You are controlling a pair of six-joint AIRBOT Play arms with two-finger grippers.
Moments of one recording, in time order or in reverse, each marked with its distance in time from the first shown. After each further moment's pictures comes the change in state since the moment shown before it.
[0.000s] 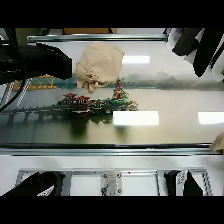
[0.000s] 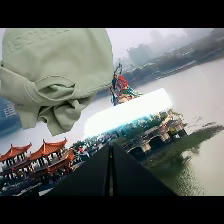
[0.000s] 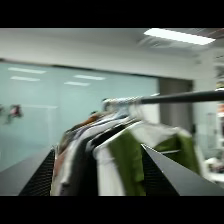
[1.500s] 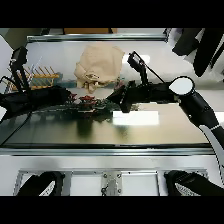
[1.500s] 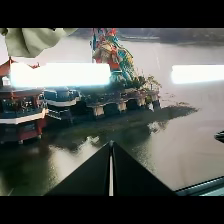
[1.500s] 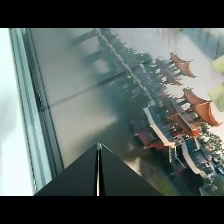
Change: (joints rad) left arm 0.347 0.272 -0.680 -0.451 0.265 -0.042; right arm 1.425 -0.533 -0.024 -0.679 0.312 0.377
